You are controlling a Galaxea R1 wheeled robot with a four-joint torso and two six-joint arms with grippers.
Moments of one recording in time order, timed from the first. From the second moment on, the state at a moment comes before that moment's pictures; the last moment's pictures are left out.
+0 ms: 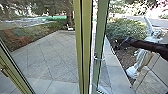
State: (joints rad) left arm 1.55 2.82 -2.39 0.04 -0.07 -0.11; right arm 0.09 2.63 -1.96 -0.79 -1.04 0.85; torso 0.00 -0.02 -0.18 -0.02
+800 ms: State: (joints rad) left arm 1.55 2.83 -2.38 0.04 -0.07 -0.11; right arm 0.12 2.43 -2.04 -1.11 -0.97 0.65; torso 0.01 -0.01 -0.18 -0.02
